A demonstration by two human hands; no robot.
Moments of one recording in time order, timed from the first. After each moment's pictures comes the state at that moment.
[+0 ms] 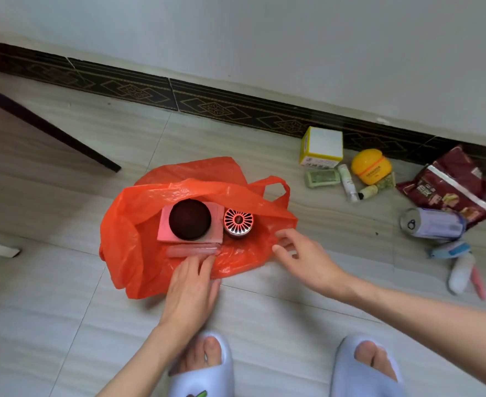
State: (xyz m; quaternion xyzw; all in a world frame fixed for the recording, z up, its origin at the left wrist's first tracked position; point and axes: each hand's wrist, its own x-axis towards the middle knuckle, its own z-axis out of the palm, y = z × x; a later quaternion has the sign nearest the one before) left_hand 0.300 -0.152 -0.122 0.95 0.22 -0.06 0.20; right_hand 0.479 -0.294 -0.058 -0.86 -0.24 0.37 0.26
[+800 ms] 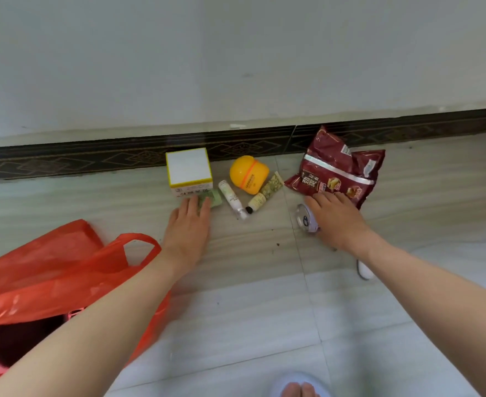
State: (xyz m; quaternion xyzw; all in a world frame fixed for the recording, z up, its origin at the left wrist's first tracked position) left_hand 0.598 -0.227 -0.138 0.99 0.05 -0.12 0.03; right_hand 0.690 -0.493 -0.108 -0.94 -0.28 0.14 -0.16
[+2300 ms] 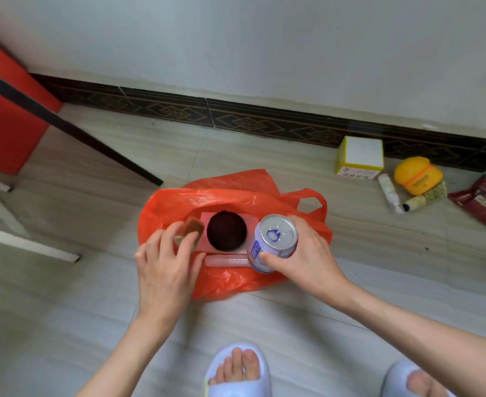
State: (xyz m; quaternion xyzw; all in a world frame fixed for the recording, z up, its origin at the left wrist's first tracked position) left_hand 0.293 -0.083 -0.056 0.95 0.28 0.16 -0.03; right_hand 0.457 -0.240 -0.039 -0.84 -0.26 0.29 0.38
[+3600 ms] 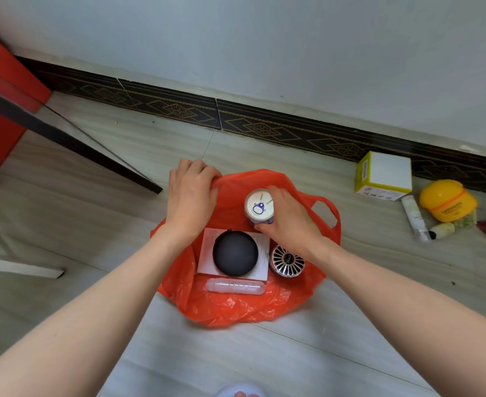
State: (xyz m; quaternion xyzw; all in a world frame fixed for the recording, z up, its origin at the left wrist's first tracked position) left_hand 0.423 0.018 -0.071 0.94 0.28 0.15 0.11; right_hand 0.523 -0.136 -0.082 -0.86 -0.38 0.26 0.21
